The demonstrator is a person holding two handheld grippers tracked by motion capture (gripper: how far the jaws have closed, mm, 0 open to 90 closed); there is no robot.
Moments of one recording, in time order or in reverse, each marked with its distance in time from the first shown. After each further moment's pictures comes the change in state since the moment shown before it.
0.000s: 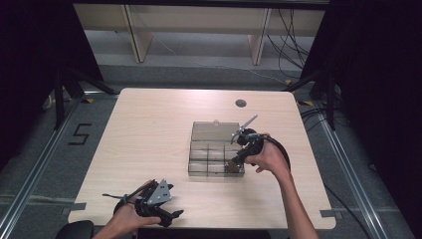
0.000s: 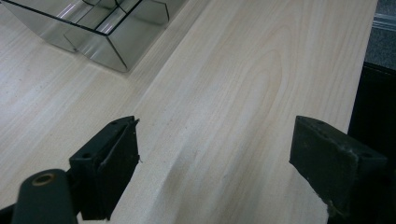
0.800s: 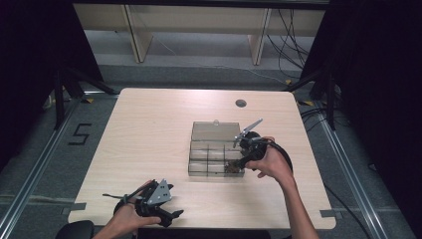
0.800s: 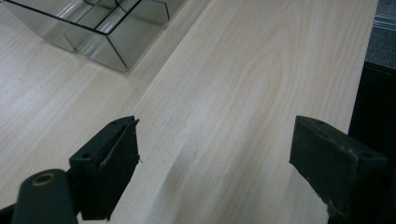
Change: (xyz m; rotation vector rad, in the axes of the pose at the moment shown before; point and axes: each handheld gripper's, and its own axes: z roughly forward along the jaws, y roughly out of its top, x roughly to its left) left arm 0.000 0.000 0.000 0.001 0.004 -0.001; right arm 0.012 -0.012 -0.009 -0.053 -0.029 0.039
